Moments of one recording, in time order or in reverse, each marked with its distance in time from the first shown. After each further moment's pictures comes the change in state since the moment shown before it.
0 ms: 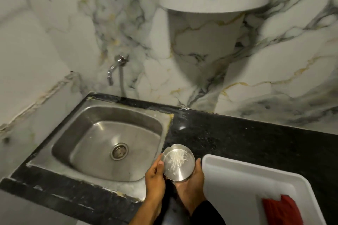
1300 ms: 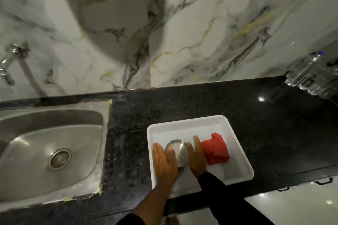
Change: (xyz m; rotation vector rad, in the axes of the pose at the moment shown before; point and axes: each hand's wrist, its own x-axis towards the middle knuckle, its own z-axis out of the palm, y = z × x) left_hand -0.085 -0.109 0.126 0.818 -0.315 0.166; right_hand -0.090 -0.104 -0.166 -1.286 0.669 -0.618
